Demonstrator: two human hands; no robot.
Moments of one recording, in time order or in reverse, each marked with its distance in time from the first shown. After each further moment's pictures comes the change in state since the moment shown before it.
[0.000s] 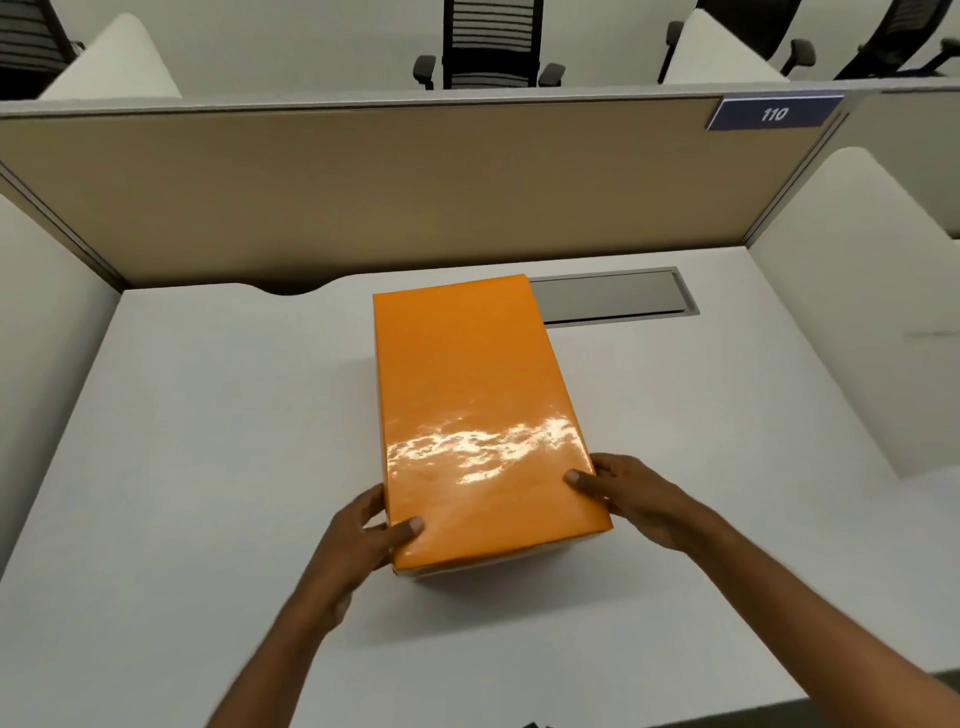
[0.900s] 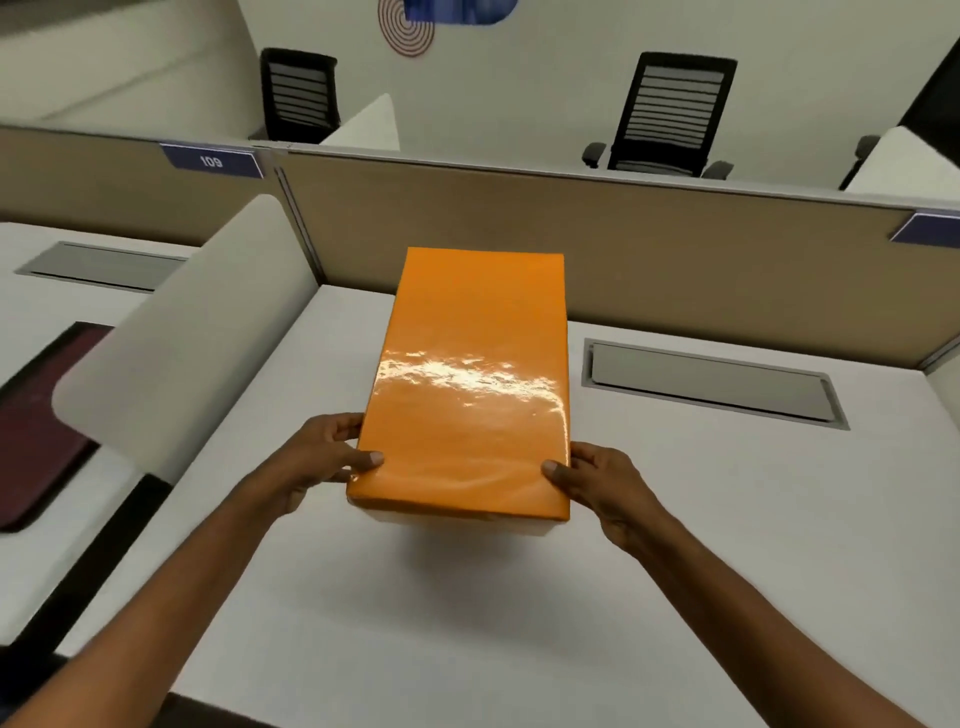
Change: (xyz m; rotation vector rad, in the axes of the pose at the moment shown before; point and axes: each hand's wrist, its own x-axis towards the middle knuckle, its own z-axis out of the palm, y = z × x) left_hand -0.053 0.061 -0.131 0.158 0.295 0.068; right_hand 0.017 -0.080 0.126 0.003 -0.075 -0.230
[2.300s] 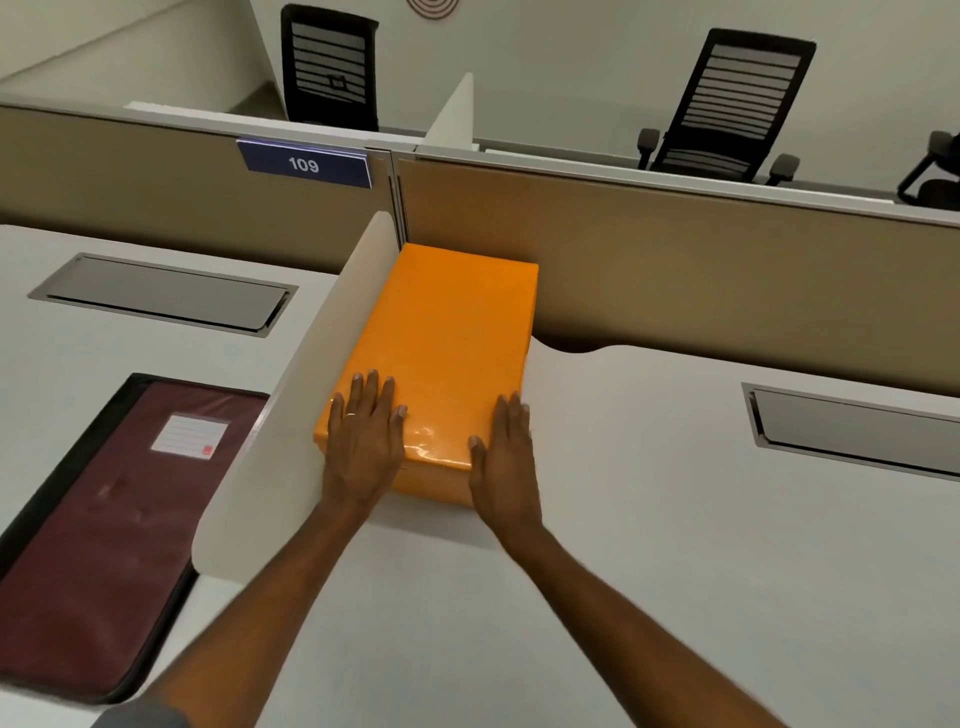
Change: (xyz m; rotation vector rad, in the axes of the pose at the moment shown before) left_hand 0.230 -0.093 -0.241 0.871 0.542 0.472; right_hand 0.220 -0.030 0.409 -0.774 0.268 -0.435
